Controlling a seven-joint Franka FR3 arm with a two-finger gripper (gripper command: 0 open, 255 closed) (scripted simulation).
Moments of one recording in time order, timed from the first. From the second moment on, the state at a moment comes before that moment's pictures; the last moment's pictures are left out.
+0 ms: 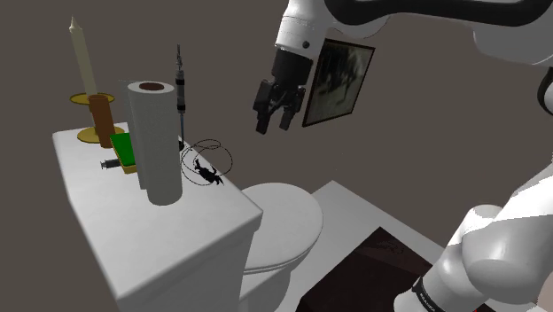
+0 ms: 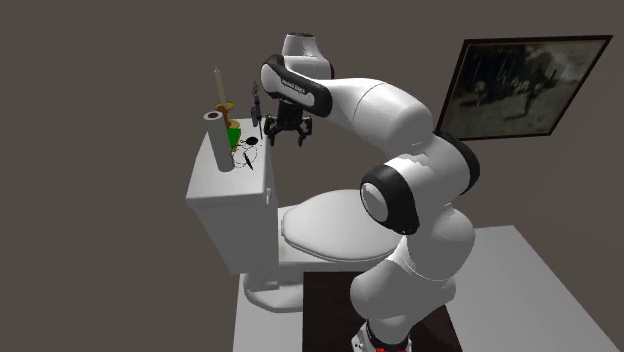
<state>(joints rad) 0.19 -0.15 0.31 -1.77 0.20 1.70 0.22</state>
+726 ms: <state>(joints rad) 0.30 0.17 0.42 -1.43 0.12 1.67 0.33</state>
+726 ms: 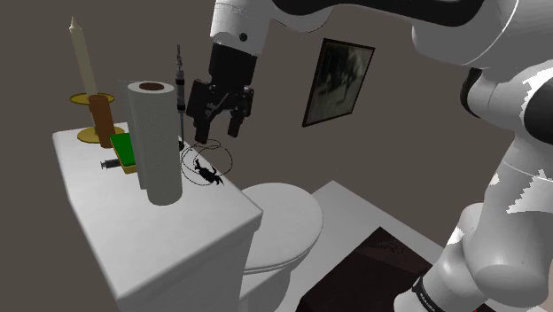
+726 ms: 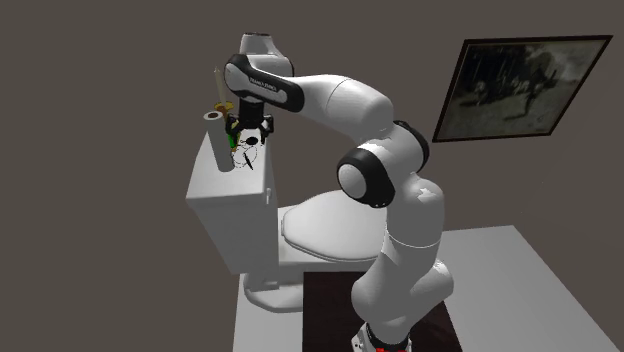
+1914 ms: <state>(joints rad) 0.30 0.15 0.42 -1.53 0.13 1.75 0.31</state>
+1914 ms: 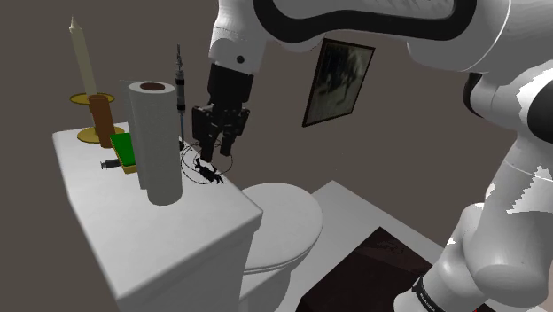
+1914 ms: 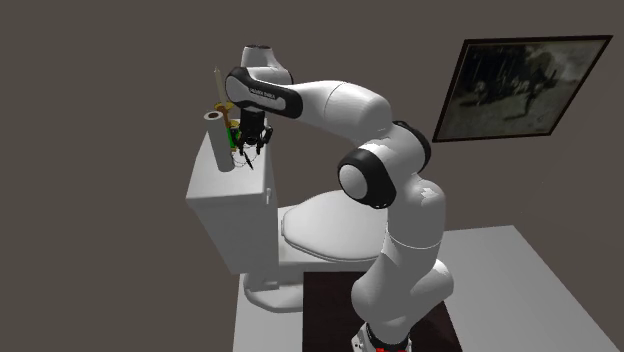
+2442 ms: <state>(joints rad) 0.31 0.18 0.42 -1.39 0.11 1.65 0.33</state>
